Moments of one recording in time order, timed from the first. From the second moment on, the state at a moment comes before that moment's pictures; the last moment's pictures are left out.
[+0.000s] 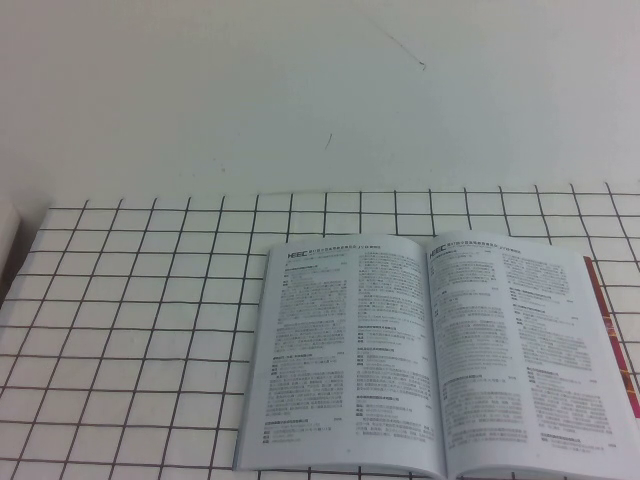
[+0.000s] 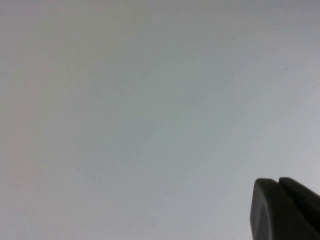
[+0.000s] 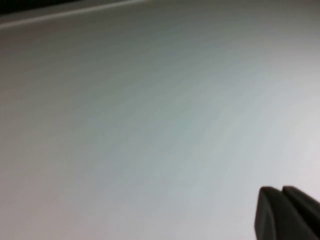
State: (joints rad) right arm -0.05 -0.01 -0.34 0.11 -0.57 0.12; left arm -0.02 -0.02 -0.27 -0.18 -0.48 -0.25
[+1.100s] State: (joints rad) right arm 0.02 0.87 -0.77 0.50 1.00 -0.49; left arm -0.02 1.00 -0.65 -0.63 0.78 0.00
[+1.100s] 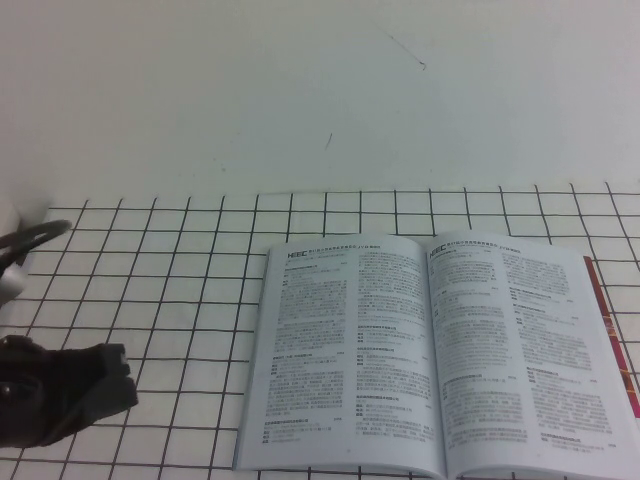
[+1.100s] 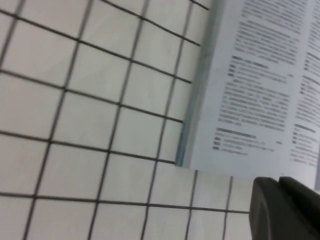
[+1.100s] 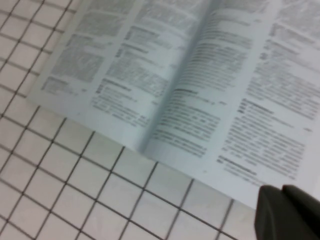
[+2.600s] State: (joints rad) right arm 0.34 1.91 -1.14 0.53 0.69 -0.68; left arm -0.02 1.85 -0.84 -1.50 0.72 1.14
